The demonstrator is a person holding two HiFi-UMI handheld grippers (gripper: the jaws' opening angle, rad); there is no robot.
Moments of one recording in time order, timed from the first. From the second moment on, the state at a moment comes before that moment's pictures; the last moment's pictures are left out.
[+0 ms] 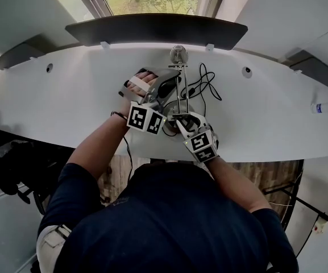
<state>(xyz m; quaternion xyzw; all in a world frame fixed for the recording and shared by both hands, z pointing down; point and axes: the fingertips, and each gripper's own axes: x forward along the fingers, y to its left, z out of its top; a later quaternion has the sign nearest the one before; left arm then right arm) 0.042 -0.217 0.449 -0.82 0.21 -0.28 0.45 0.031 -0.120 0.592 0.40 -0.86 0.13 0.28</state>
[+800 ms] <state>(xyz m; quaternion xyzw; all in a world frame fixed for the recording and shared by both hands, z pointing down) 0.040 -0.182 0.404 -0.77 0.24 -0.29 0.51 0.029 -0.121 0.598 0.41 -0.84 0.14 0.32</state>
